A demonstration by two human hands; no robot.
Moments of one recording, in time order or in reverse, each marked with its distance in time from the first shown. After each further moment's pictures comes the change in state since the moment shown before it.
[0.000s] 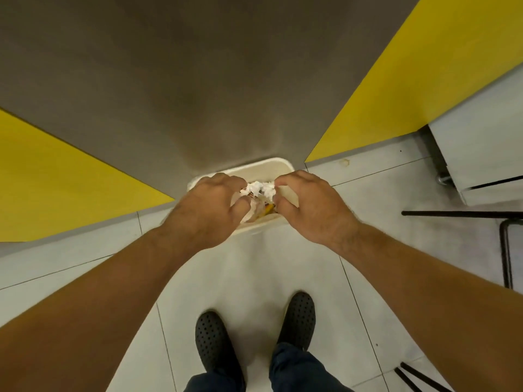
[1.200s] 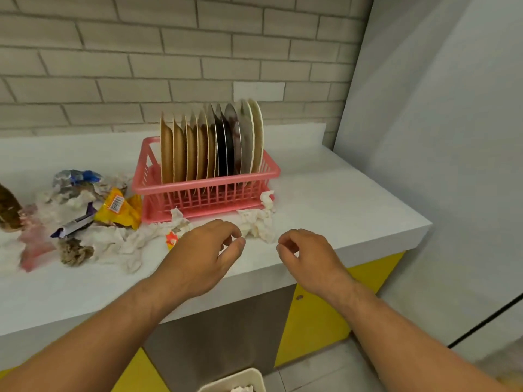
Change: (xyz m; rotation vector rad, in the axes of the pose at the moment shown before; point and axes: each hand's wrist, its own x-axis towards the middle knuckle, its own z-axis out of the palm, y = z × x) left_hand -0.094 0.289 -0.506 0.035 0.515 0.350; right_hand -0.077 -0.263 -0.493 -0.004 0.429 -0.188
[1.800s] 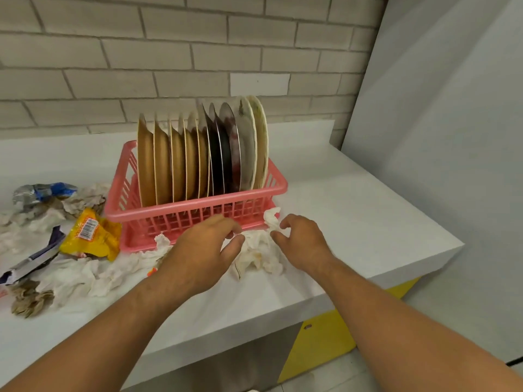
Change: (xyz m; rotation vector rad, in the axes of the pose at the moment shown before) left_hand 0.092 -0.047 0.023 0.037 0.018 -0.059; right_hand 0.136 0.030 0.031 -0.023 -0.011 0.245
